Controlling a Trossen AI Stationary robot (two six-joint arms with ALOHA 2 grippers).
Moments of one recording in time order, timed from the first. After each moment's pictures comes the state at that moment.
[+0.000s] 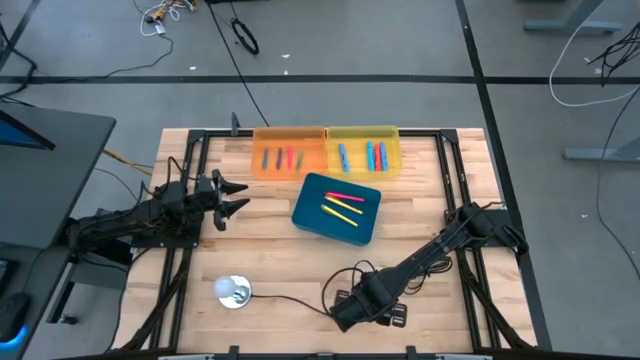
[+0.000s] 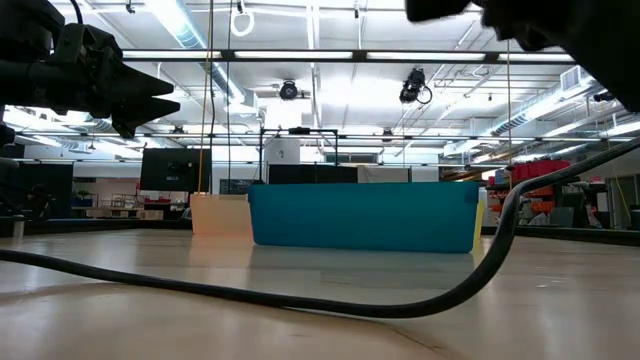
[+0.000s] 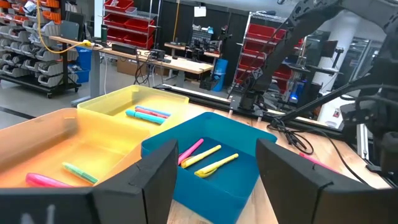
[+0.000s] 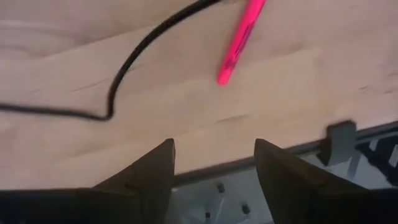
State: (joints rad) left arm 0.24 0.02 0.01 0.05 -0.01 -0.20; right arm 0.57 2.10 1.75 -1.08 -0.23 2.40
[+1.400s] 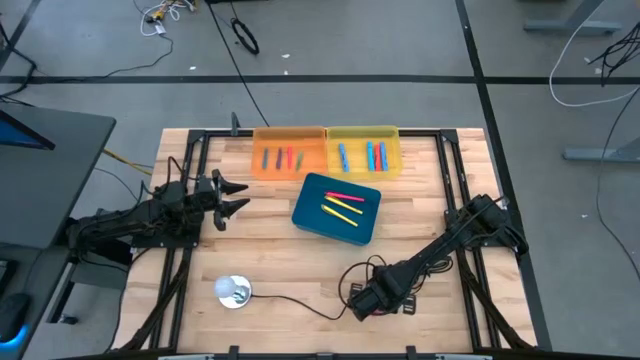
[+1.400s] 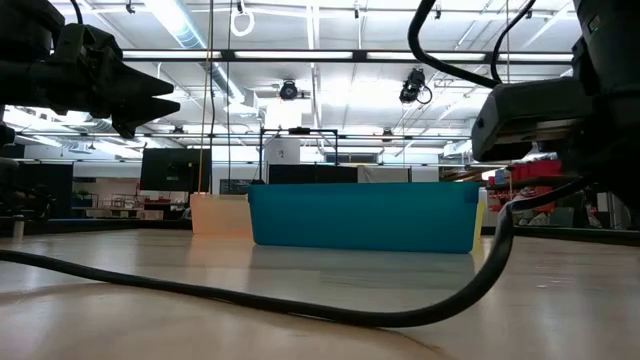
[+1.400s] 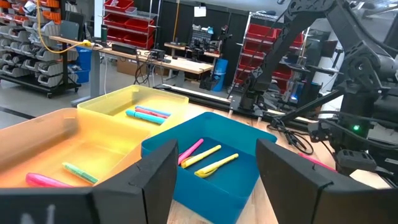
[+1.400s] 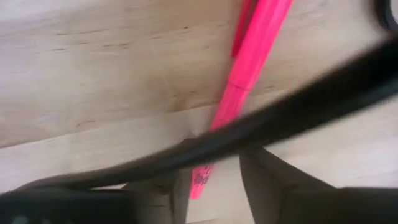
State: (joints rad) left arm 0.24 0.02 0.01 0.05 -0.01 -0.20; right arm 0.59 2.00 1.28 -0.73 -0.19 2.37
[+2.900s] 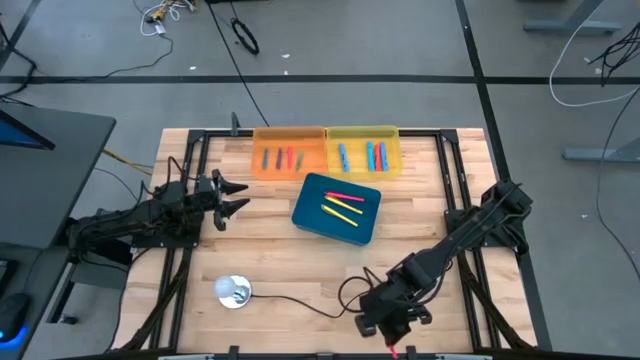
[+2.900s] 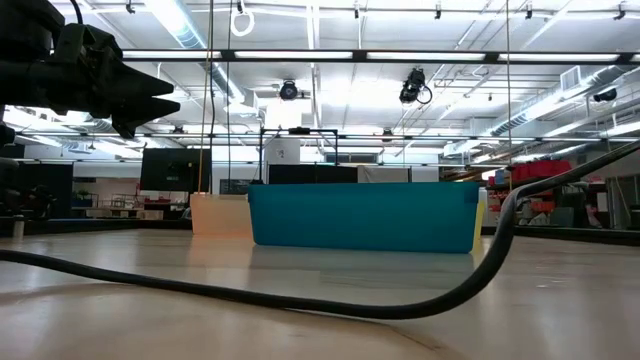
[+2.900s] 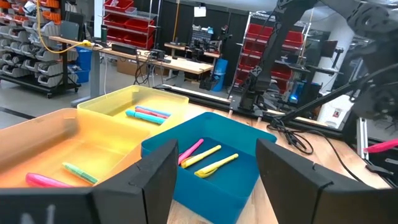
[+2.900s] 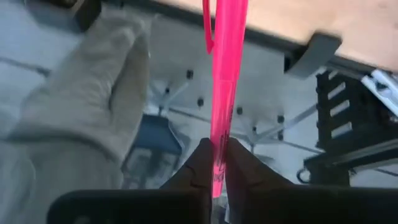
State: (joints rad) left arm 0.24 0.02 0.01 0.05 -0.01 -0.20; right arm 0.62 1.77 1.33 -0.57 -0.57 2.10
